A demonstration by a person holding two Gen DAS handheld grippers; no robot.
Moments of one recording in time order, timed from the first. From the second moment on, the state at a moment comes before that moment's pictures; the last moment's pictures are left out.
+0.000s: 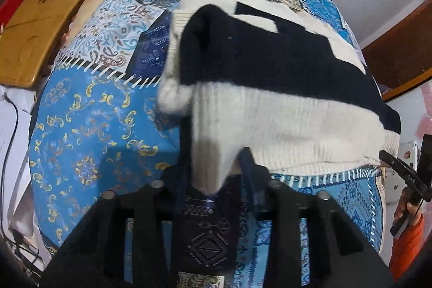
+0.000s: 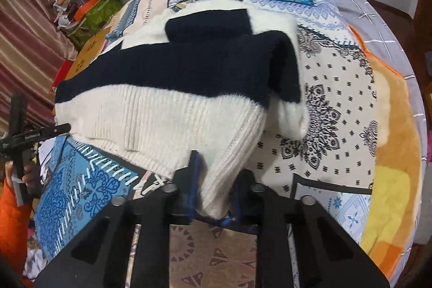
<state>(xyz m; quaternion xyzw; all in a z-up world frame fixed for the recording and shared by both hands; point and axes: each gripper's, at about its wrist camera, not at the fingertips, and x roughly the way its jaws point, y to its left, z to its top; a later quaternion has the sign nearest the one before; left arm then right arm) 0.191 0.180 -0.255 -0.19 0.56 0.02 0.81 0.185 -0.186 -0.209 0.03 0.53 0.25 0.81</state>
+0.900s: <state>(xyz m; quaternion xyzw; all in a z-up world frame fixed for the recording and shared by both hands) 0.292 0.191 -0.148 -0.10 0.42 0.11 0.89 0.281 -0.163 -0.116 0.01 0.41 0.24 0.88</state>
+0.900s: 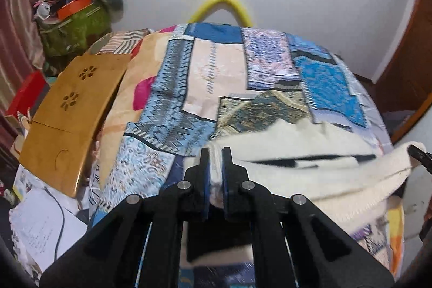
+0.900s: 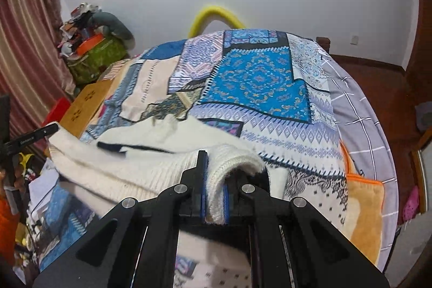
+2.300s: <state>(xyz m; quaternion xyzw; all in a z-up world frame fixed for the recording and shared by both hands) 0.297 0.202 -0.155 -0.05 0.44 0.14 0.89 0.309 -0.160 -0.096 0.00 0.43 0.21 0.88</state>
